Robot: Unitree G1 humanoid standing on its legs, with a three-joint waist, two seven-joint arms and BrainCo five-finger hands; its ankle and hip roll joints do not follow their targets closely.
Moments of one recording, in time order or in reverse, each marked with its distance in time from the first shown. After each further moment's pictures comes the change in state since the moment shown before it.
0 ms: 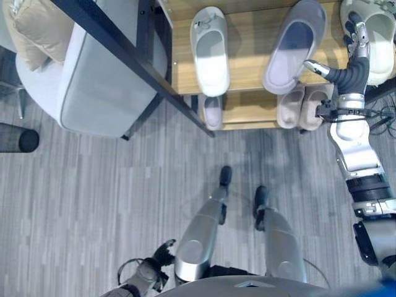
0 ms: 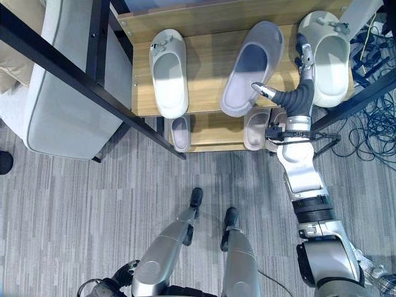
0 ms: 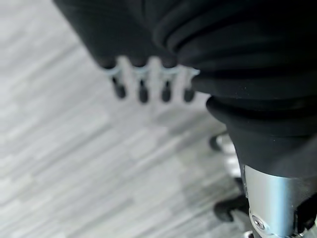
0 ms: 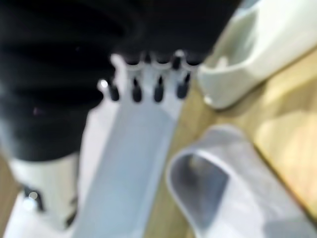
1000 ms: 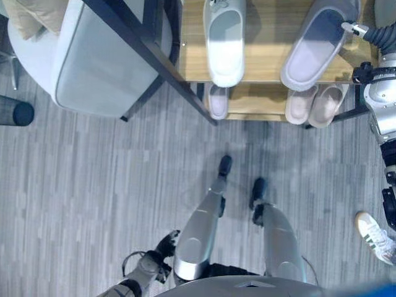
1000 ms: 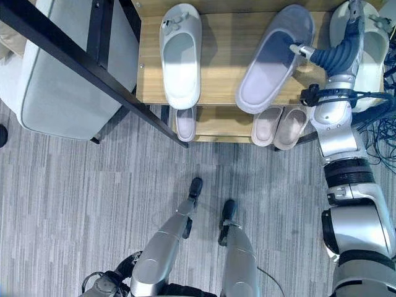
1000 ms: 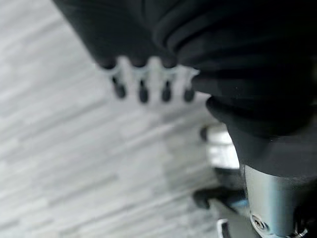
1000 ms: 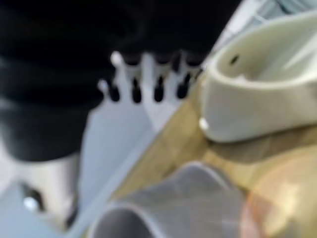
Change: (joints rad) left arm -0.032 0.016 -0.008 -0.074 -0.081 -0.008 -0.031; right arm -0.313 -0.225 0.081 0.341 -0.027 0.083 -0.074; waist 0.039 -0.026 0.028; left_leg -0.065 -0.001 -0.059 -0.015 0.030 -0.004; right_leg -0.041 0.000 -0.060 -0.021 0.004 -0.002
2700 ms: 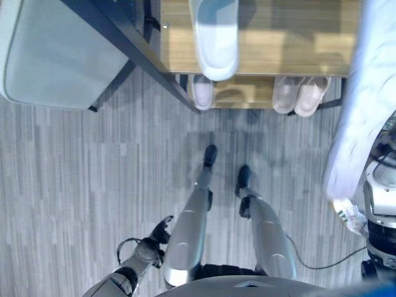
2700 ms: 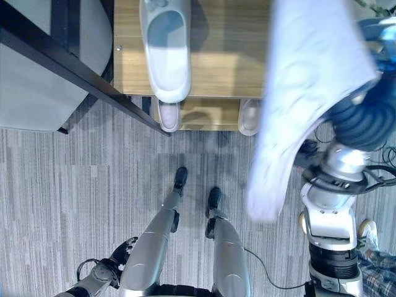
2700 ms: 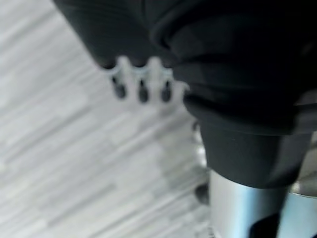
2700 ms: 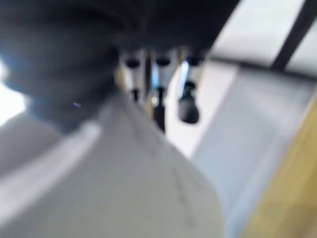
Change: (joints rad) left arm -0.048 0.061 -0.023 -0.070 0.044 0.000 0.099; right arm 0.713 0.266 -0.253 -1.068 -0.074 -0.211 0.057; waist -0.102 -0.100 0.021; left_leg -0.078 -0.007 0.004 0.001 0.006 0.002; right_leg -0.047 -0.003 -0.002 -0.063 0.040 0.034
